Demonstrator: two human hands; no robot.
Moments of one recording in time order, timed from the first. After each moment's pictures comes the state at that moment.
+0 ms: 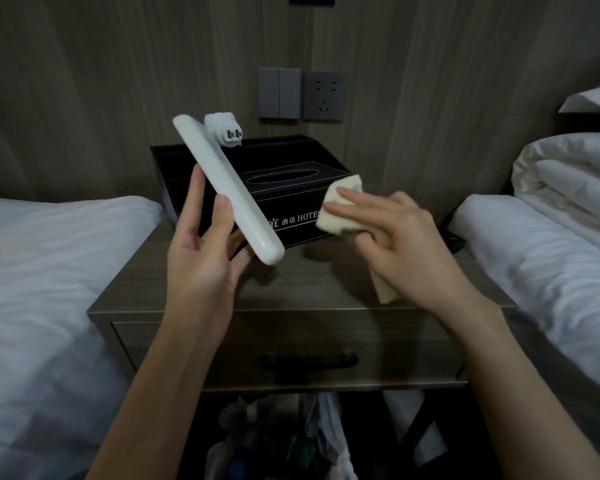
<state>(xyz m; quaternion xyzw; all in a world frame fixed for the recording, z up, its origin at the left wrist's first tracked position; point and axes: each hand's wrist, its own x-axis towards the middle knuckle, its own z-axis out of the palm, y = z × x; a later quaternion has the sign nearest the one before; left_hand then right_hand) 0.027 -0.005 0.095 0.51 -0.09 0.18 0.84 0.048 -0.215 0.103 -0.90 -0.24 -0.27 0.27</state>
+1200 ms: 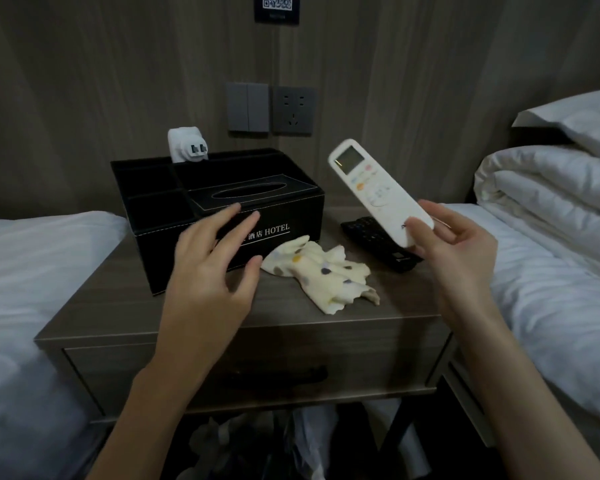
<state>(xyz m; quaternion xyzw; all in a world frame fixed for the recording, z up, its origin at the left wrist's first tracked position) 0.039 -0.021 0.071 0.85 -0.17 0.39 0.32 0.045 -0.273 0.102 -0.65 0.06 -0.33 0.68</state>
